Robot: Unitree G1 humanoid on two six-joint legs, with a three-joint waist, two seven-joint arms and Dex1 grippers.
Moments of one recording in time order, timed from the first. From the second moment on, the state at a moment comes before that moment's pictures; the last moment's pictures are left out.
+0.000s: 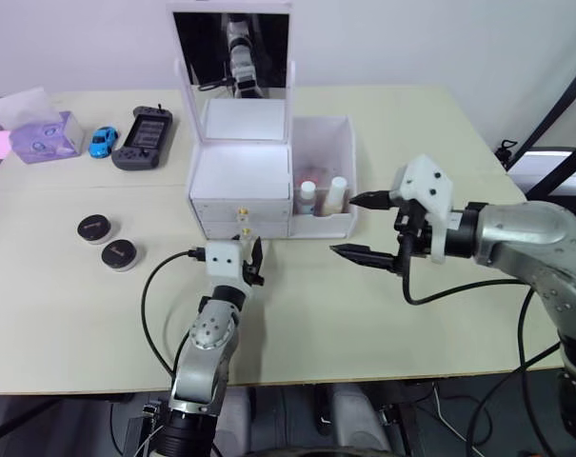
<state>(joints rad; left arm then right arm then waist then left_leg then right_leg) -0.01 -0.05 -0.14 -0.15 -0.02 0.12 -0.02 -0.53 -0.88 -0.02 -0.60 0.69 0.98 0.71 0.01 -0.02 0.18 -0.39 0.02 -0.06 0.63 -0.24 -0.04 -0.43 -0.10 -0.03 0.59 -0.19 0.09</state>
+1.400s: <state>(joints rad) -0.03 -0.05 -0.14 -0.14 -0.01 0.10 -0.05 -0.52 -0.85 0.03 -0.59 0.63 0.96 0.70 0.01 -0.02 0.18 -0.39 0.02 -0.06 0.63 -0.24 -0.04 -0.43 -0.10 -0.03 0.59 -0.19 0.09</state>
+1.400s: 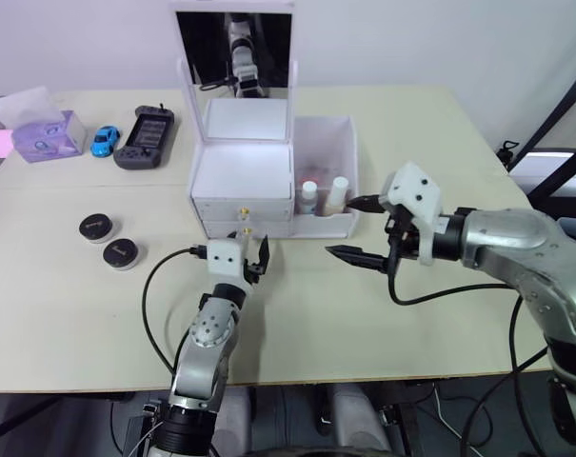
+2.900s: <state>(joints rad) 0.55 0.19 -0.18 -0.77 -0.11 0.45 -0.17 -0.51 -0.79 0.11 -0.54 0.59 0.87 0.79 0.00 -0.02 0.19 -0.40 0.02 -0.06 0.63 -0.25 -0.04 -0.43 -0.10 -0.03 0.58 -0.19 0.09</state>
